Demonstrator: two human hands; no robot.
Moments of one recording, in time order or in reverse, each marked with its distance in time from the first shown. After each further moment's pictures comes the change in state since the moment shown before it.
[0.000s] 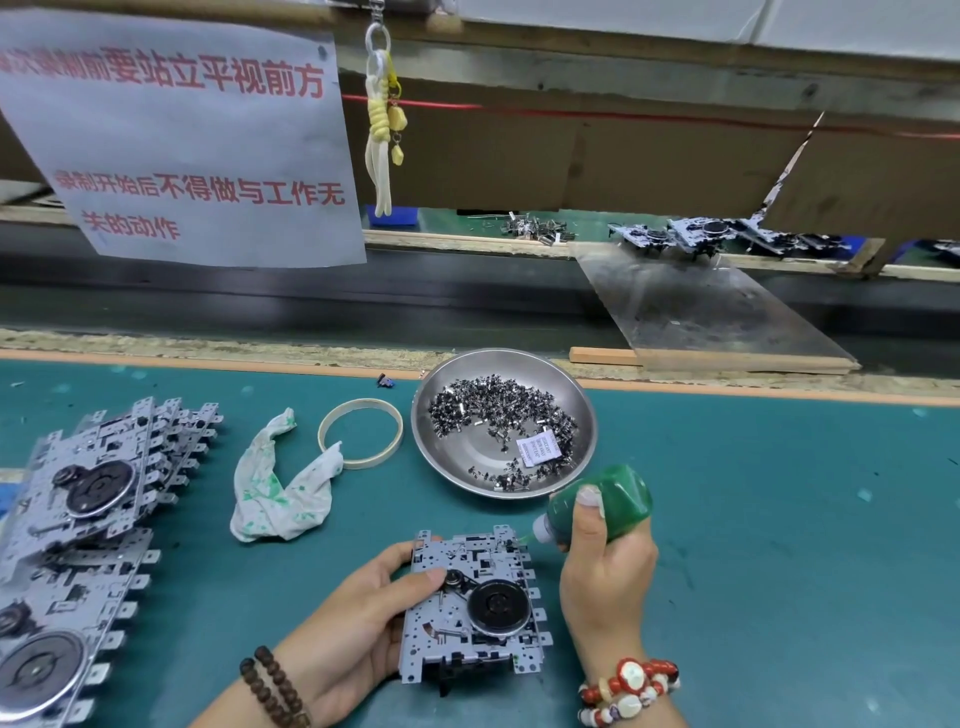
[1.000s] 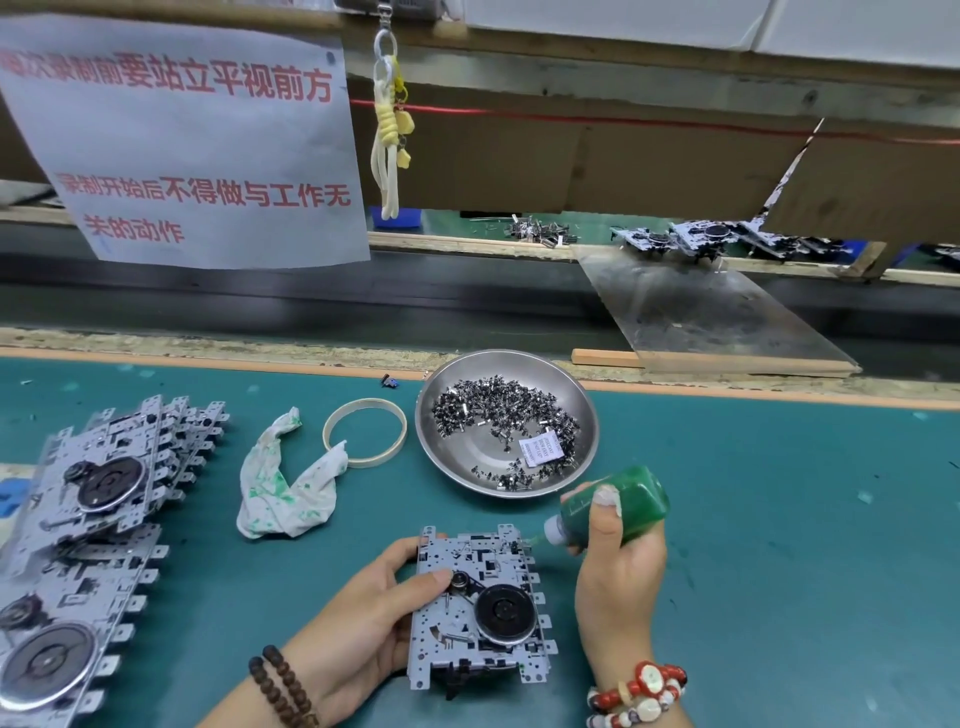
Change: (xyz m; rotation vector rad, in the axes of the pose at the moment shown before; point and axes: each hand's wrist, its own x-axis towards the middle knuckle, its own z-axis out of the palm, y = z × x) left_hand -0.005 0.000 0.003 0.043 0.007 0.037; right_hand -0.001 -0.011 -0.004 0.170 -0.021 0.105
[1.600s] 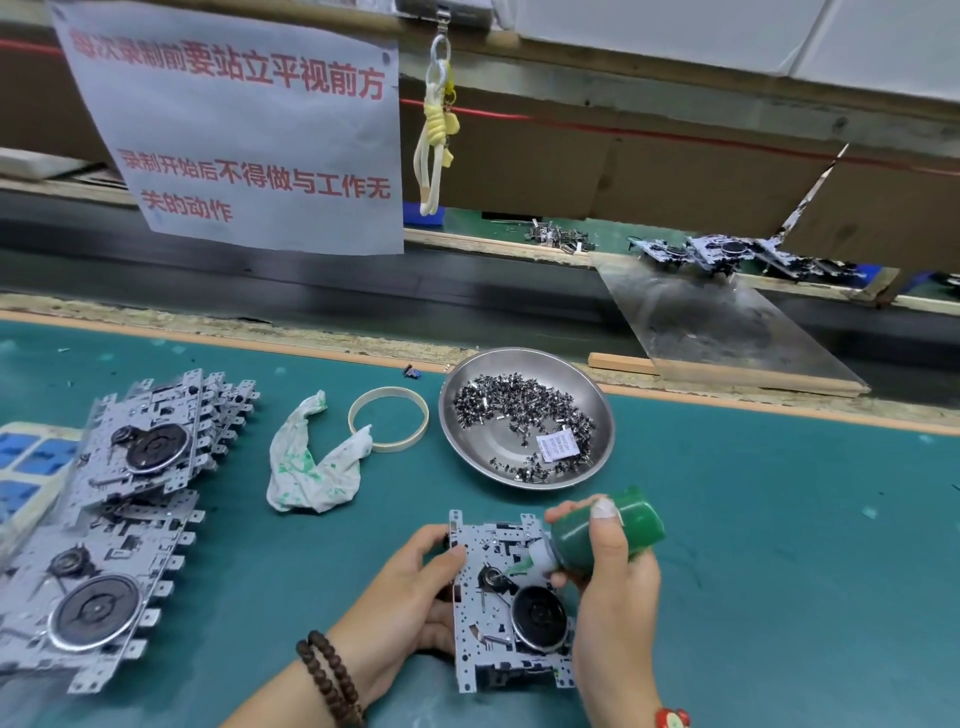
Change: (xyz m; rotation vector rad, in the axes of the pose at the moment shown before) left_hand -0.007 -0.006 0.011 0.158 0.088 0.072; right_hand -0.033 -0.031 0.008 0.194 -0.136 0.242
